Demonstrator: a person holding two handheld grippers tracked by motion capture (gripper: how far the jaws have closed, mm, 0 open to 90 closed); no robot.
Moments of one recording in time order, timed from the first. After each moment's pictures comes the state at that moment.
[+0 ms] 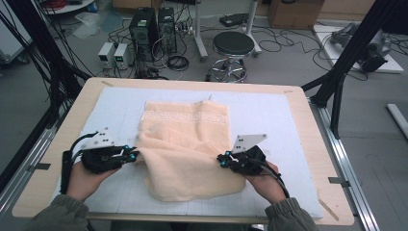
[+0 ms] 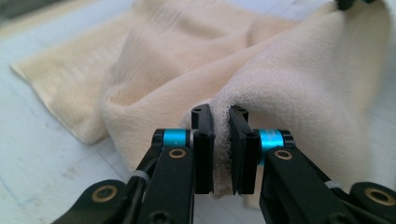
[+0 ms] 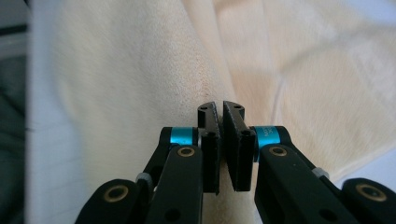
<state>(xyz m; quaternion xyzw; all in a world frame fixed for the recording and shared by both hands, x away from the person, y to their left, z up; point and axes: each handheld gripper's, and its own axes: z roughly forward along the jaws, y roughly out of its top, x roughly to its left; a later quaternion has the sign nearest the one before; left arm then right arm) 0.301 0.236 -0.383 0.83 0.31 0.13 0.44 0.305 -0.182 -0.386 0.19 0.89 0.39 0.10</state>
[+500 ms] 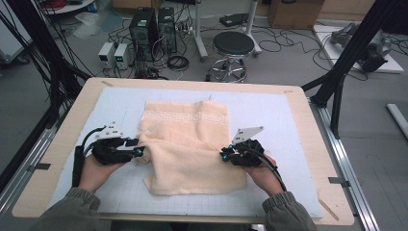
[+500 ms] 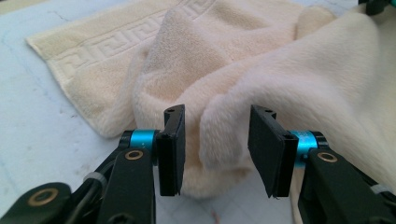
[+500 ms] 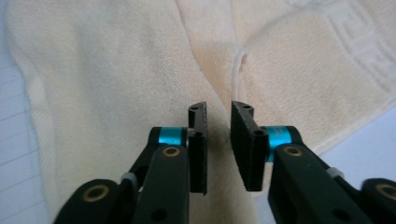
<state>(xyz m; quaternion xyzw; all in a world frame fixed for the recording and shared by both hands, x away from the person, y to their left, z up) 0.304 0.245 -0.387 0.82 0.34 0.15 0.44 0.329 -0.195 -0.399 0.22 0.88 0.40 0.11</state>
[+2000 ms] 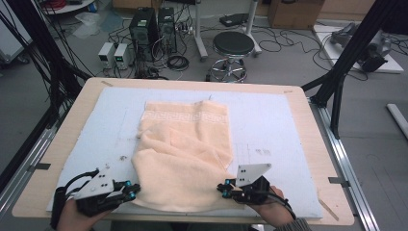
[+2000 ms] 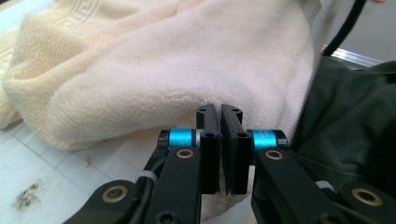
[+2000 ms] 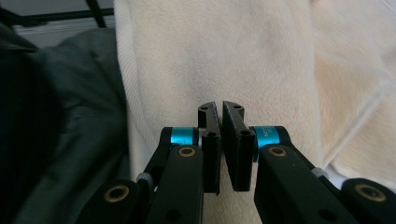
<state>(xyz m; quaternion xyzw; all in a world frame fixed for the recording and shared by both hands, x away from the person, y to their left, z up) 0.176 0.227 -0.365 0.86 0.20 0.13 0.45 0.226 -0.189 -0.392 0.10 0.90 0.42 0.06</state>
